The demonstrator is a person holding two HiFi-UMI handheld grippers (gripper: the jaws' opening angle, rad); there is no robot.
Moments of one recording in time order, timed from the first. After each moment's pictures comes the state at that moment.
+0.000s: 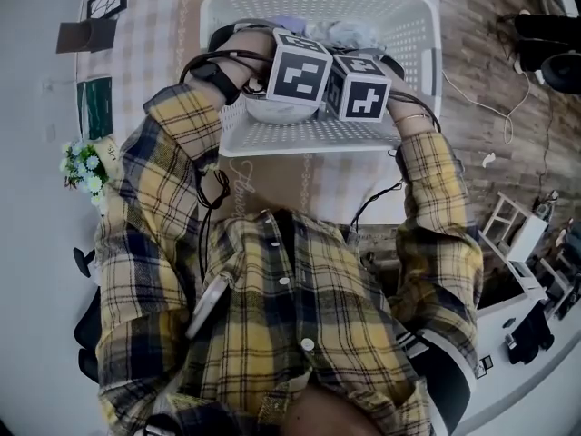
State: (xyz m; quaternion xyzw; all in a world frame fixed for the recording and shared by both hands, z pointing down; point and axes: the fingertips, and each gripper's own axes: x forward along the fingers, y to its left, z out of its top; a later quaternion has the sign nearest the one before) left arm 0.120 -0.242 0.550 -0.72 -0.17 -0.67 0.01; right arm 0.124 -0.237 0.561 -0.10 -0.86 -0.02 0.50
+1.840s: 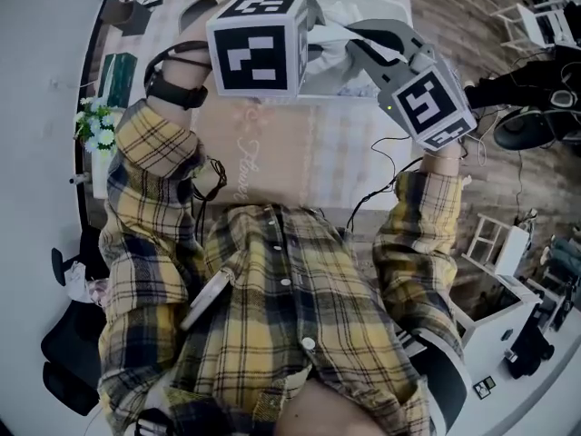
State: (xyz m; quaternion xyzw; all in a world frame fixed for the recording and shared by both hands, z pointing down) left arm 0.123 -0.204 0.302 -0.85 0.04 -0.50 0.17; right arm 0.135 -0.220 0.281 0.20 -0.89 -0.19 0.35
